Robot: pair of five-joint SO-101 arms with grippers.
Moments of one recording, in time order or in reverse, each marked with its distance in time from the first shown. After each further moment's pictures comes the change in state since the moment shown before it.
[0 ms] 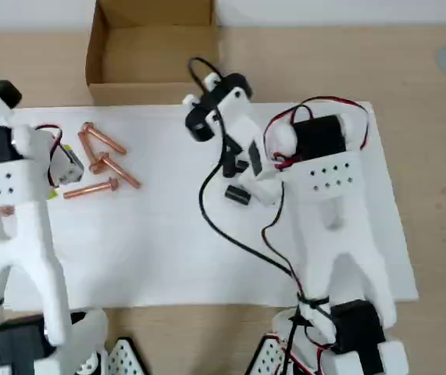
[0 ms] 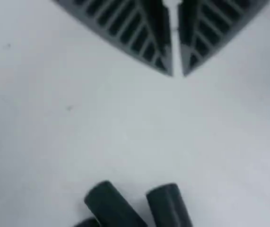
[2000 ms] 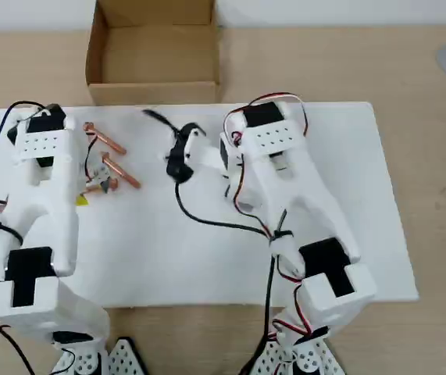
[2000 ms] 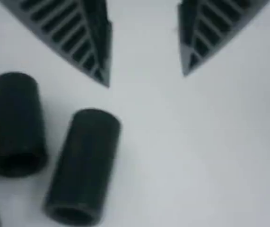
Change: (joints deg) left arm 3.8 23.4 8.7 -20.0 5.1; right arm -1.3 24.4 5.3 -9.3 24.8
